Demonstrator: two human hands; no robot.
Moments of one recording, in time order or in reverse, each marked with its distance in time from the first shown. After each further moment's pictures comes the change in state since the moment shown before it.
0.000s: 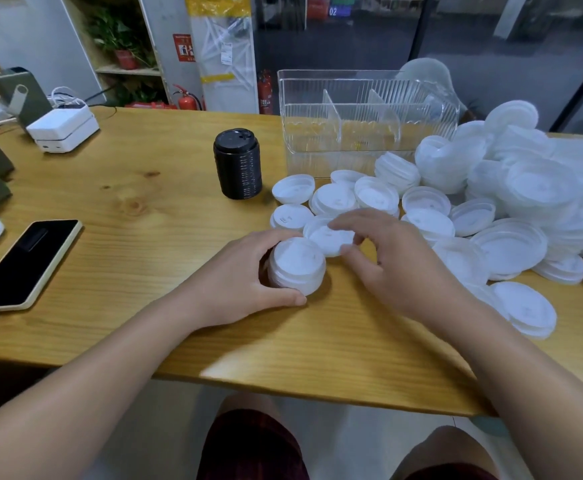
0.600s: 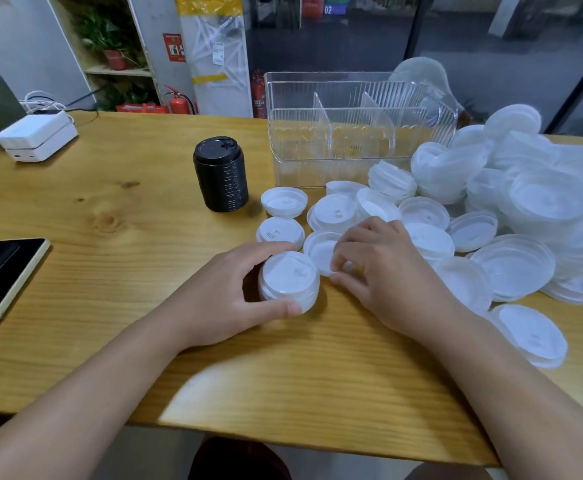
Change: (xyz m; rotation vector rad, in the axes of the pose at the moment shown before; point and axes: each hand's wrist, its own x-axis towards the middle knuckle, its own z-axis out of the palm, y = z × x) left_hand 0.019 -0.012 0.005 -0.081 -0.011 -0.038; right_hand 0.021 0.037 0.009 -0.224 -0.015 -0.140
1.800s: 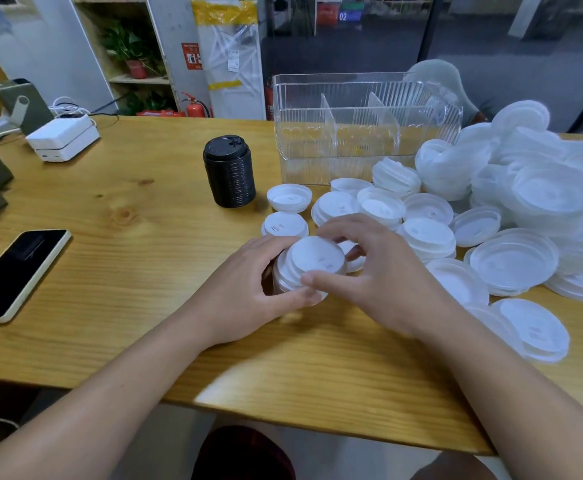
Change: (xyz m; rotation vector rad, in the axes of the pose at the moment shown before) left_hand -0.005 0.030 0.023 0.010 0.092 0.016; right_hand -0.009 -0.029 -0.012 0.503 -0.041 0.241
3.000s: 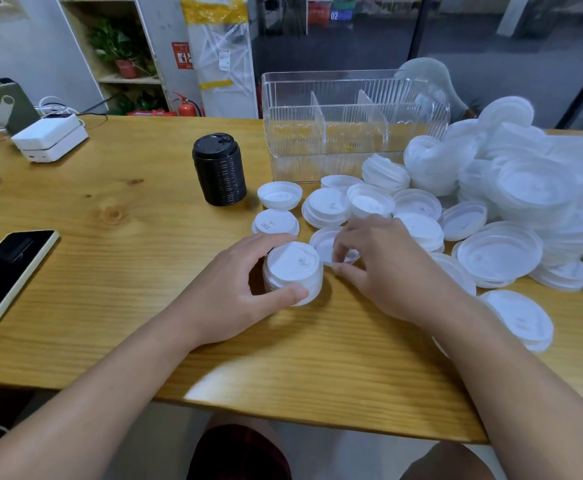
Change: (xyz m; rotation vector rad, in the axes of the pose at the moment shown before) left_hand -0.004 -0.009 0.002 -0.012 0.010 -0.027; right_hand 0.006 0.024 -0.016 -0.487 -0.044 -0.083
